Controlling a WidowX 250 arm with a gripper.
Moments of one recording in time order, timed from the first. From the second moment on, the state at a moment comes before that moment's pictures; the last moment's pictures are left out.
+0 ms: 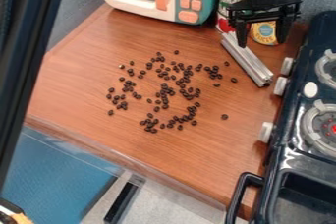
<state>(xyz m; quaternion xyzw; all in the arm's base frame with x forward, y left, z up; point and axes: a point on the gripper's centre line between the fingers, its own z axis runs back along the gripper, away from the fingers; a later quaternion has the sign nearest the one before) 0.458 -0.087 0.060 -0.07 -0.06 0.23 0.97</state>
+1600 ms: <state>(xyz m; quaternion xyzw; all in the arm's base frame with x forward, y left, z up) 0.453 -0.088 0.052 0.08 -0.06 0.36 0.93</state>
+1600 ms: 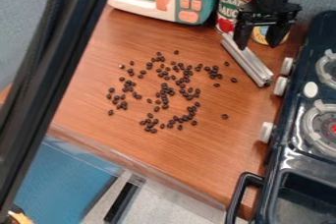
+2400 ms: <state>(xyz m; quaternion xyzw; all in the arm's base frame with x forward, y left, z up) 0.457 -0.067 0.026 0.06 -0.06 0.38 0.92</state>
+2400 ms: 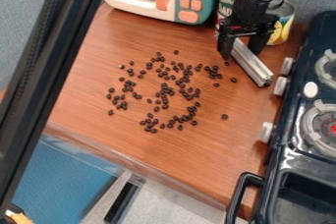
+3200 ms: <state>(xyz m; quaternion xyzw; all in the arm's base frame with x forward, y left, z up) 0.462 -0.078 0.033 0.04 -0.05 0.39 0.92</state>
